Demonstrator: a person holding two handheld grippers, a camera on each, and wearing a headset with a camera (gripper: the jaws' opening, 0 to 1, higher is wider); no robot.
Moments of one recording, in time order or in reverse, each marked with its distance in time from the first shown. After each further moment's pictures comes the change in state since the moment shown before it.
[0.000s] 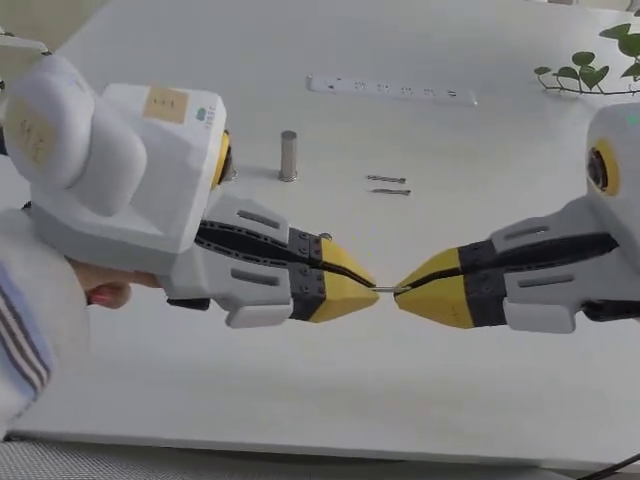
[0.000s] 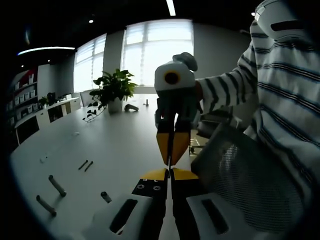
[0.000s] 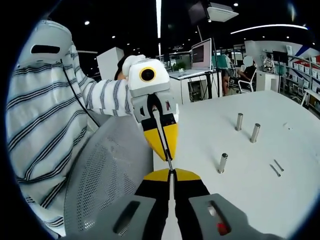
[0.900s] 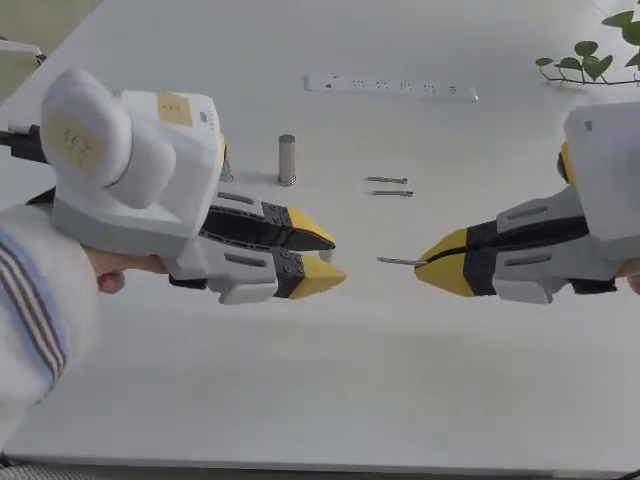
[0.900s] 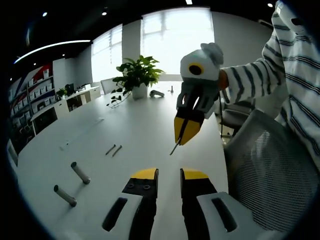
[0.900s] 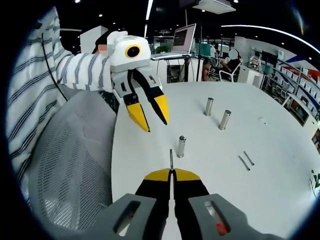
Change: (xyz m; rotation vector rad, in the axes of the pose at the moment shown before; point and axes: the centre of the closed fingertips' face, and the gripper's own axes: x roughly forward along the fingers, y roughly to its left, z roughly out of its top) left arm -0.013 0.074 -0.032 -0.030 0.108 0.202; right arm 0.000 -0.084 -0.030 -0.084 0.171 -0.232
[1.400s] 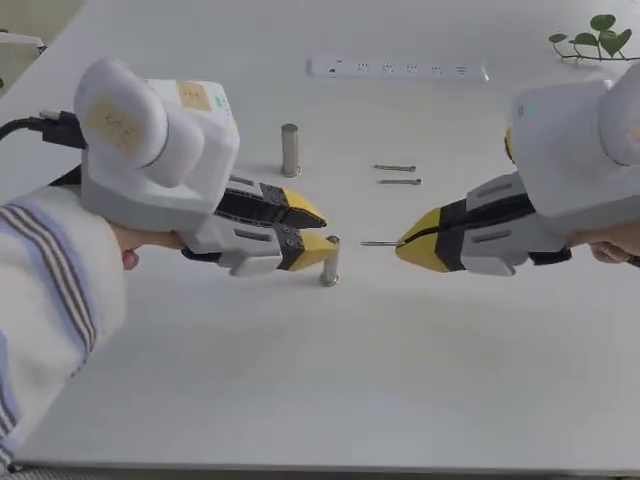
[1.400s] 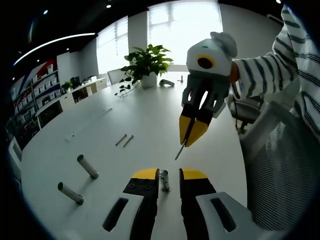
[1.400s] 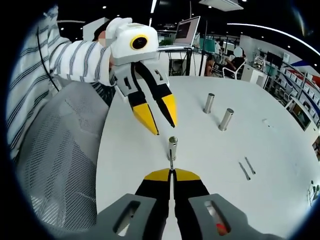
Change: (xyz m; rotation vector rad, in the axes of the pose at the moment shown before) left arm 0.016 0.033 -0.020 -0.010 0.088 0.053; right arm 0.034 -0.017 -0.001 -0.046 0.042 0.015
